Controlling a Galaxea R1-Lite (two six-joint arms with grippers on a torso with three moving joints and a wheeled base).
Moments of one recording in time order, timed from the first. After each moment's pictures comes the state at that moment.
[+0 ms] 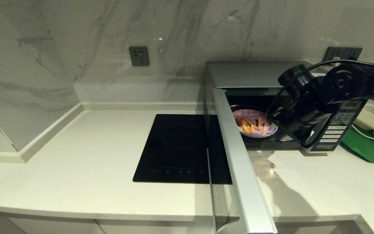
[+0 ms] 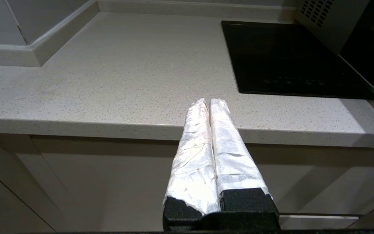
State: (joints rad) left arm 0.00 0.00 0.00 -0.01 0.01 -0.06; right arm 0.26 2.05 -1.82 0.73 -0.19 1.09
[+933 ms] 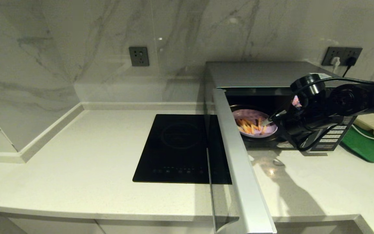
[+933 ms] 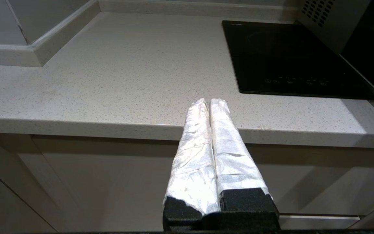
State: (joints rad) left arm 0.00 0.00 0.00 -0.01 0.01 -0.06; right arm 0.14 2.04 -1.62 0.42 0.07 1.11
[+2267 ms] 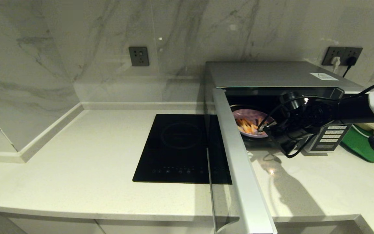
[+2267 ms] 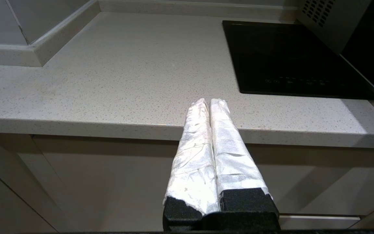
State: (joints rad) left arm 0.00 0.00 0.00 -0.01 0.01 -0.06; right arm 0.14 2.22 -1.68 0.37 -0.01 1.11
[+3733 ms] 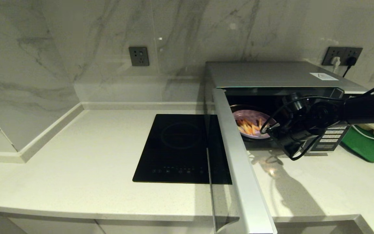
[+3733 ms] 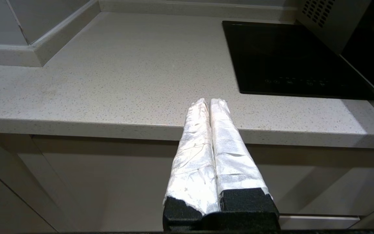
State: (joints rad) left arm 0.00 0.00 0.00 -0.01 0.01 -0.06; right arm 0.14 2.18 -1.62 0.37 -0.04 1.11
